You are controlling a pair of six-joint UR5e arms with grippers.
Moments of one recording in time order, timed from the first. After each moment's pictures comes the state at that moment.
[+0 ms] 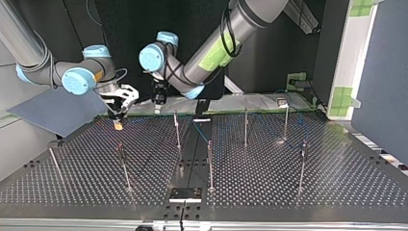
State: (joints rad) left arm -0.76 -2.38 -1.24 -2.80 -2.04 -1.91; right arm 1.86 -1.09 1.59 -0.26 1.46 1.68
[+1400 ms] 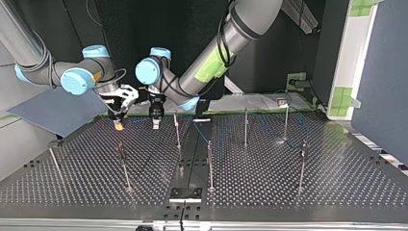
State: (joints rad) left arm -0.74 -2.48 -1.05 -2.78 -2.11 -1.91; right arm 1.85 -1.09 1.59 -0.26 1.43 1.67
